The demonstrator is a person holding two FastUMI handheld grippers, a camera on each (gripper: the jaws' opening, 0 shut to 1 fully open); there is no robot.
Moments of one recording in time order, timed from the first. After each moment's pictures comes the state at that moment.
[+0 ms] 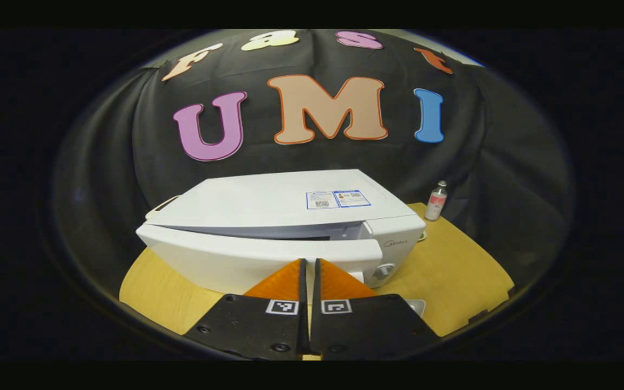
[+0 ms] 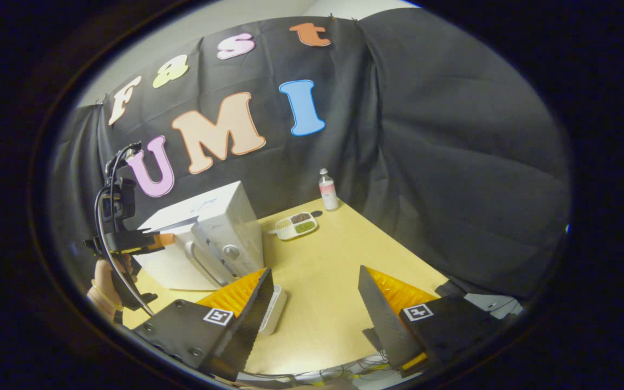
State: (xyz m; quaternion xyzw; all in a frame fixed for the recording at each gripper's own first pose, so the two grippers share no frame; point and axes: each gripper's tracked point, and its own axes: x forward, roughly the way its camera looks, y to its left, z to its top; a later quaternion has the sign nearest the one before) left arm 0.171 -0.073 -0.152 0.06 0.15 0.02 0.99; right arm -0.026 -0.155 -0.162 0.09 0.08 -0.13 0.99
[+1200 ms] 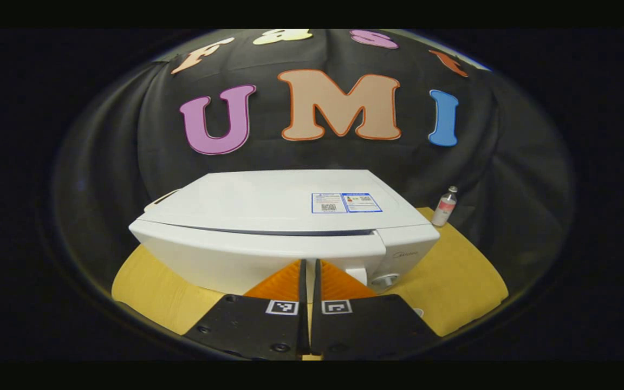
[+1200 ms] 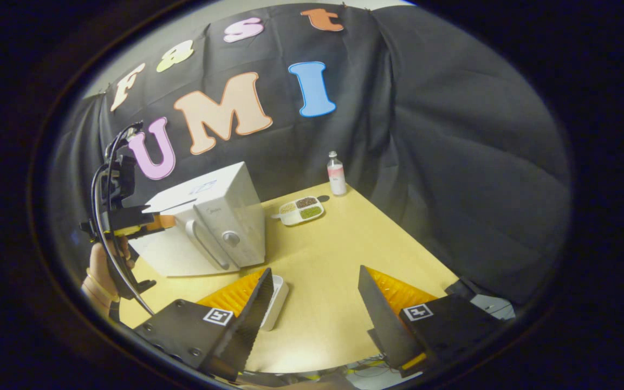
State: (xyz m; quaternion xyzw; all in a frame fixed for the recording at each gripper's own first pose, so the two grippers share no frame) left arm 0.190 -0.074 -0.155 0.04 0.16 0.04 0.99; right arm 0.007 -0.146 -0.184 0.07 0.13 -0.11 0.98
